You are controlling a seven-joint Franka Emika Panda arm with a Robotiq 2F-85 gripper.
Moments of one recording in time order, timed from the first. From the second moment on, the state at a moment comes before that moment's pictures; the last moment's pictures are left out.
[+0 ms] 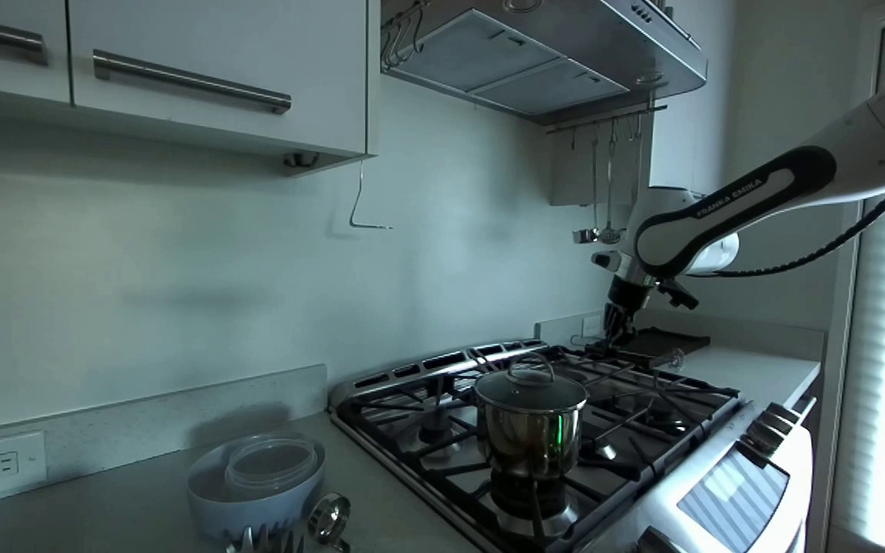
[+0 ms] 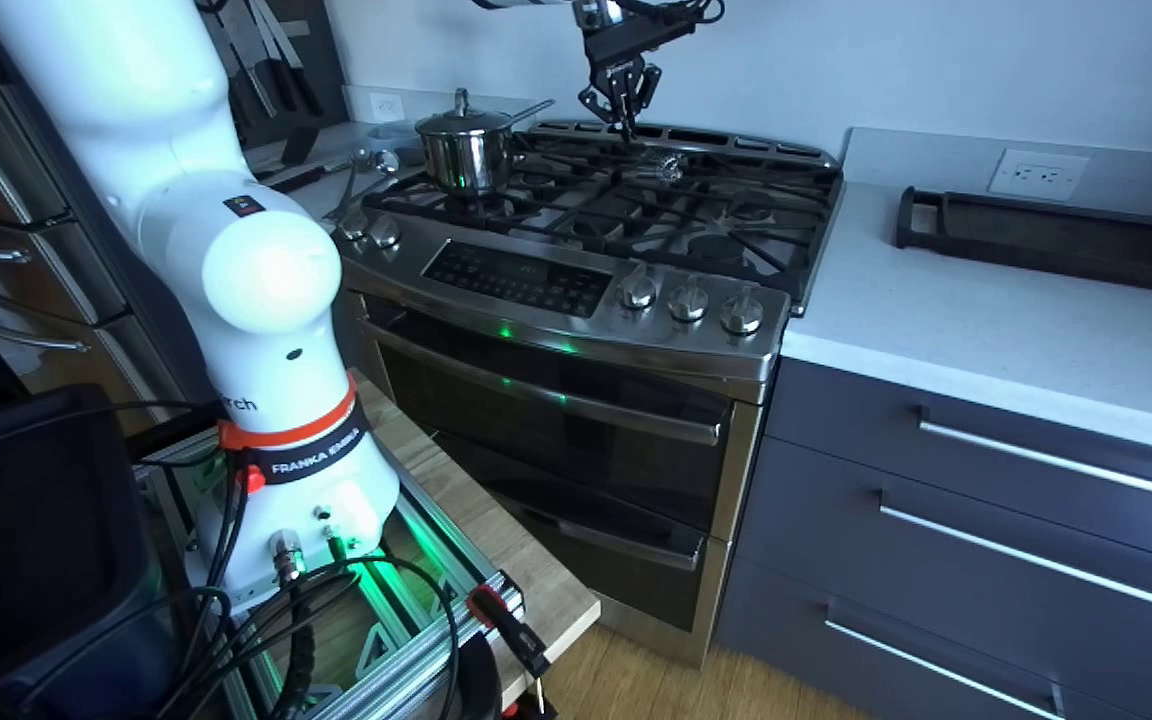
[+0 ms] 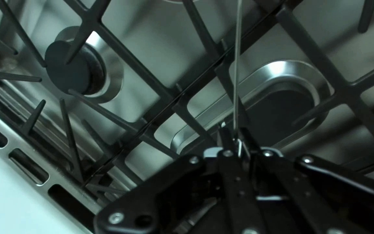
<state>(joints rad) 0.09 -0.09 0.06 -2.19 -0.04 2.45 -0.96</state>
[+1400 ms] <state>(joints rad) 0.06 -0.01 0.04 -2.30 -0.14 2.53 -0.96</state>
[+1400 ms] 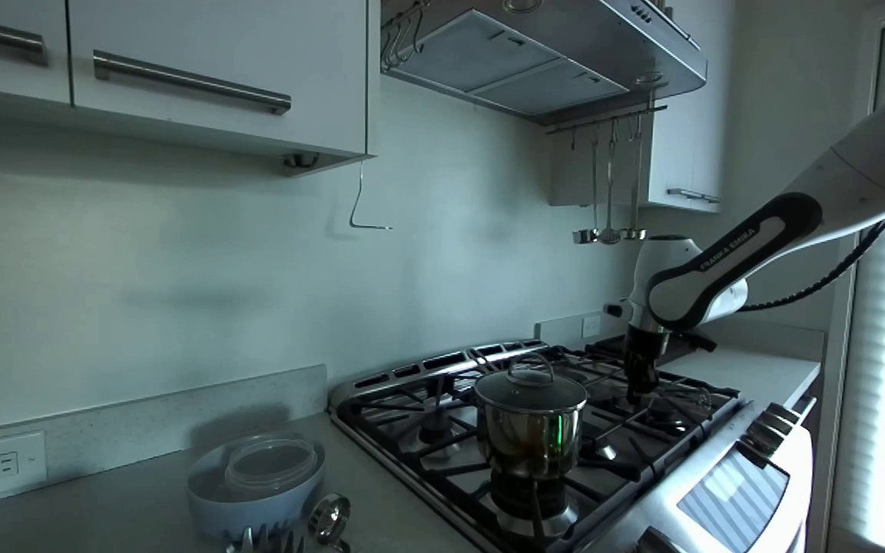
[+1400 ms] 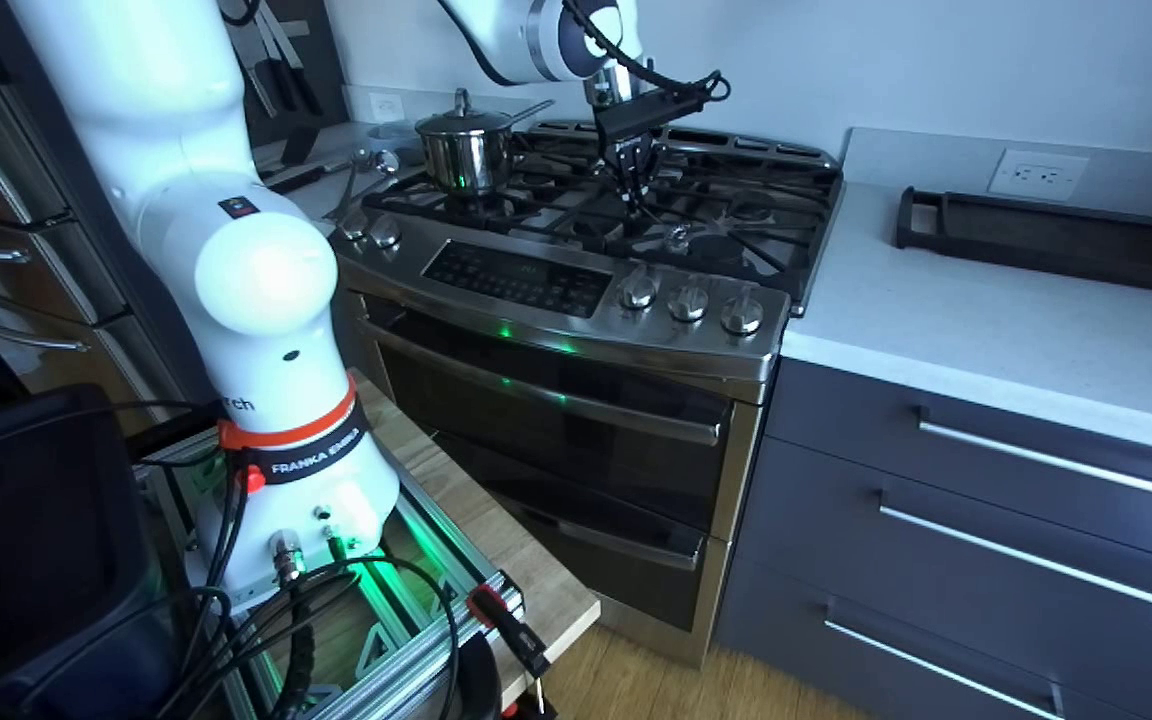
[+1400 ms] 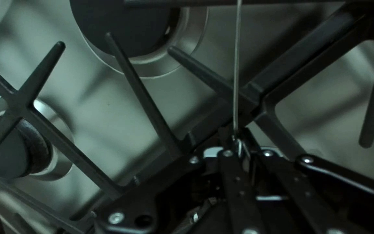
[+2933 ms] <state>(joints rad) 0.04 0.02 0.04 -2.30 -0.15 2.62 -0.92</state>
